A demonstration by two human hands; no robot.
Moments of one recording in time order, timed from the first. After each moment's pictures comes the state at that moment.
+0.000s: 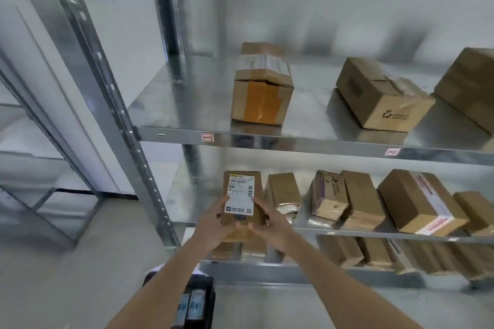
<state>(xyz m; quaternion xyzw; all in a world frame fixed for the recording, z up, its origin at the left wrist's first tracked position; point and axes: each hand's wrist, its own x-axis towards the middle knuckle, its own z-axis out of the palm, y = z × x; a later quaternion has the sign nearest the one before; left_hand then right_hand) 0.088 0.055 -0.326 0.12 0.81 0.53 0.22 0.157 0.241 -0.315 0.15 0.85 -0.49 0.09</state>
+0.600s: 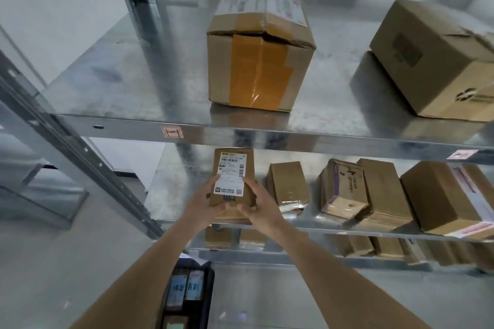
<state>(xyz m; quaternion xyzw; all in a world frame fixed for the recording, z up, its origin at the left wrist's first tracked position) -0.001 0.093 -0.390 0.06 0.83 0.51 0.24 0.067 0.262 -0.384 0.15 0.86 -0.48 0.09</state>
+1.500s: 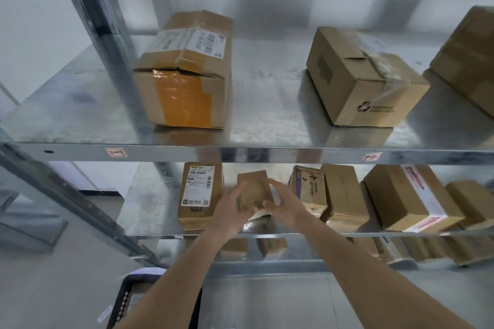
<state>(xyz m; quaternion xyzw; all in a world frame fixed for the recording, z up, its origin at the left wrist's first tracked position) 0.052 0.224 -0.355 0.17 0.84 0.46 0.23 0.111 0.395 -0.339 0.19 0.89 -0.42 0.08</state>
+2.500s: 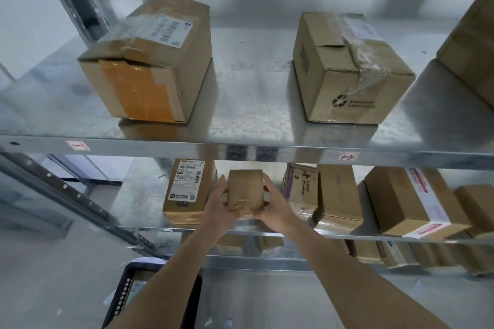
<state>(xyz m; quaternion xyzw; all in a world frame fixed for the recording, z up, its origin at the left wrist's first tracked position) 0.060 0.249 -0.380 0.04 0.83 0.51 0.21 0.117 0.414 -0.365 0.15 0.76 -0.63 0.08</state>
